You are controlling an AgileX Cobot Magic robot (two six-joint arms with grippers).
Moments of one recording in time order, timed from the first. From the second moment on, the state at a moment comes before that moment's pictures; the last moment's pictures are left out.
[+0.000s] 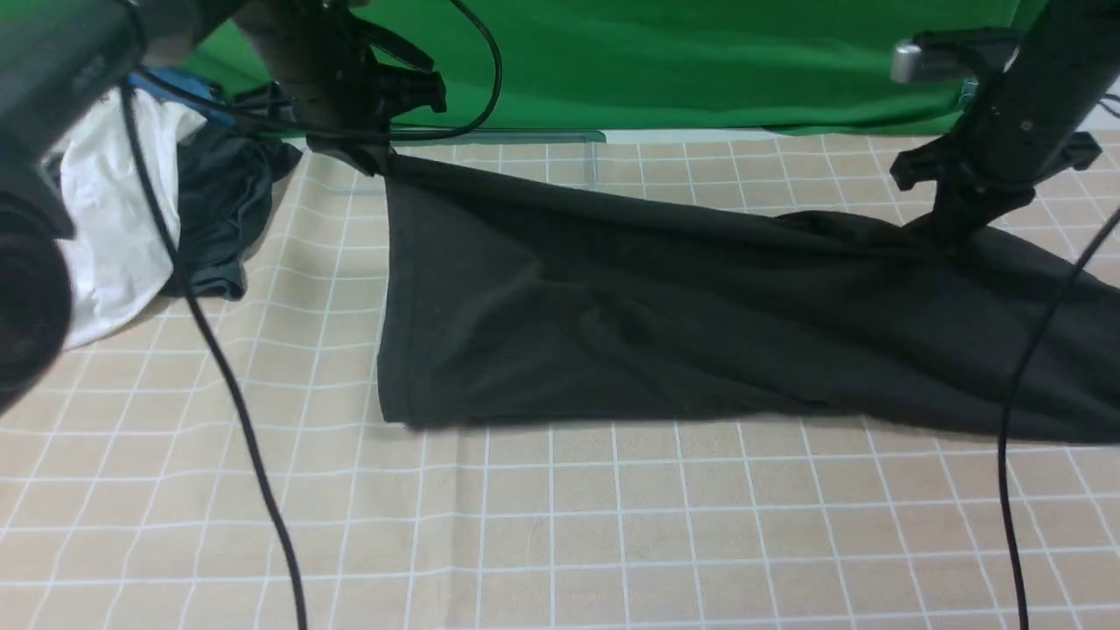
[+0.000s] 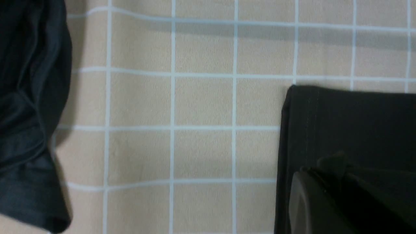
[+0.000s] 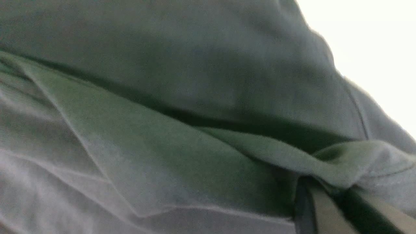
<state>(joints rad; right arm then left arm) 0.04 2.15 -1.92 0.07 1.21 -0.11 -0.21 2.21 -2.07 -0.02 1.09 -0.19</state>
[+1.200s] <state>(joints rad) 0.14 2.33 -1.96 0.15 0.93 -0.22 -0.38 2.29 -2.08 -0.05 1.22 0.03</state>
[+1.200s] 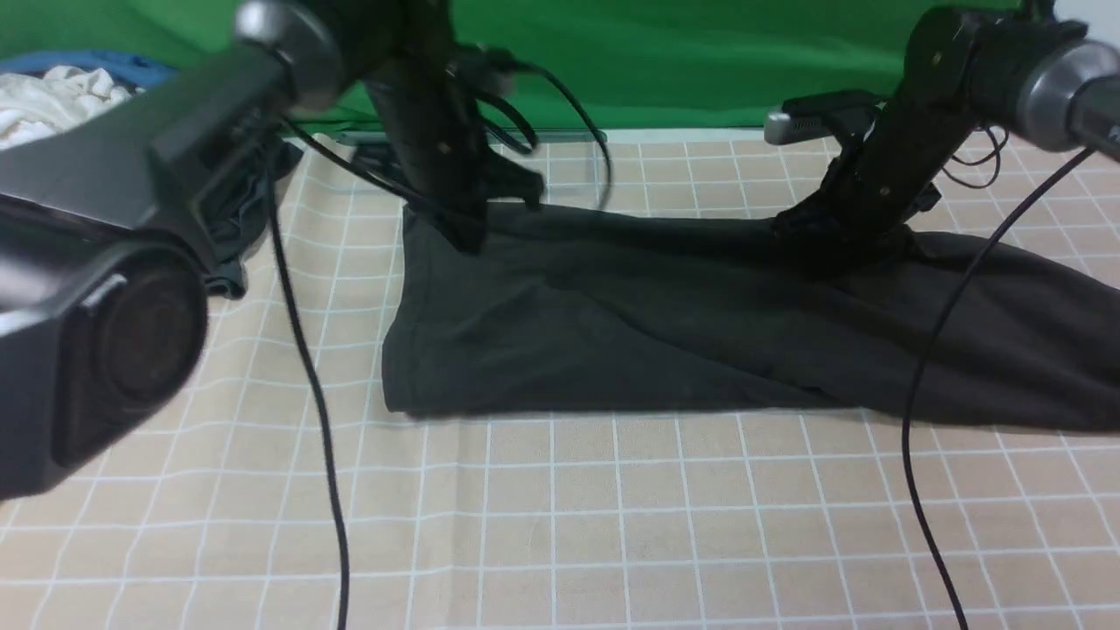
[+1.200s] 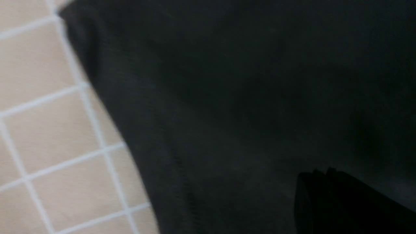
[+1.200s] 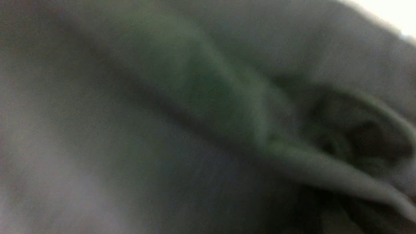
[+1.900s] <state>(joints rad) -0.19 2.01 -1.94 0.09 1.20 -0.21 -0.47 2.20 -1.85 -0.05 1.22 0.03</state>
